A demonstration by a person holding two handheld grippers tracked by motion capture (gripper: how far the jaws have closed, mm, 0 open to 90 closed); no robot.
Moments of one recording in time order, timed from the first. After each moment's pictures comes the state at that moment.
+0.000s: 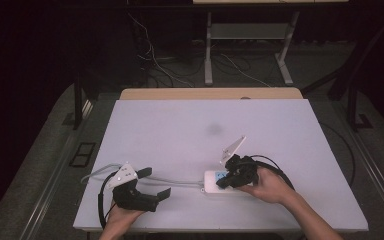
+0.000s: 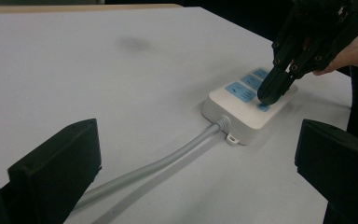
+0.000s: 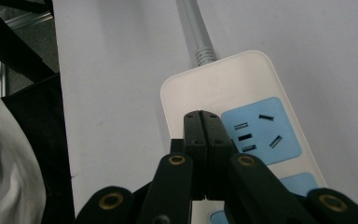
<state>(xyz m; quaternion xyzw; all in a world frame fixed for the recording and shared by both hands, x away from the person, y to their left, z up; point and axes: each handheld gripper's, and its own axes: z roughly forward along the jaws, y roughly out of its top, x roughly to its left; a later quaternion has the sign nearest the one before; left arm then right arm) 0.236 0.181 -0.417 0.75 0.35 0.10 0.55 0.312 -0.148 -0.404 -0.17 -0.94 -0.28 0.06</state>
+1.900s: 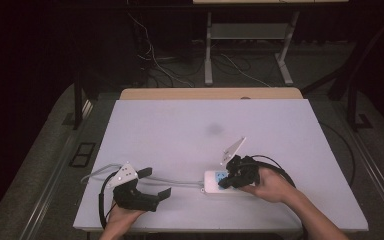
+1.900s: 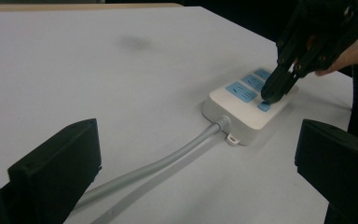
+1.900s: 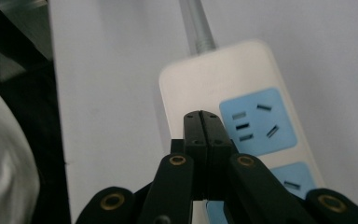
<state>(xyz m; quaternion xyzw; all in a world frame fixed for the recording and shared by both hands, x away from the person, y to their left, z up) 0.237 0.181 -0.418 0.75 0.36 0.10 0.55 0.312 -0.152 -0.399 -0.16 -0.95 -0.27 0.05</state>
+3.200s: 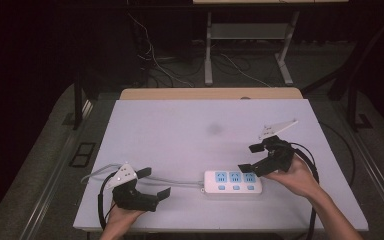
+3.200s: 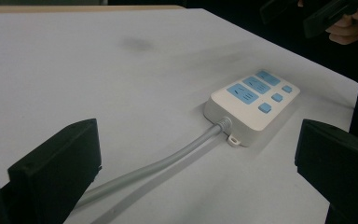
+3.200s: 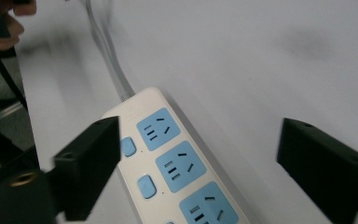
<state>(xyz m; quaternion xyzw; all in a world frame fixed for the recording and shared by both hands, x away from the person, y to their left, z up) 0.236 0.181 -0.417 0.75 0.36 0.10 0.55 0.321 -0.234 -0.361 -0.31 -0.86 -0.40 -0.03</state>
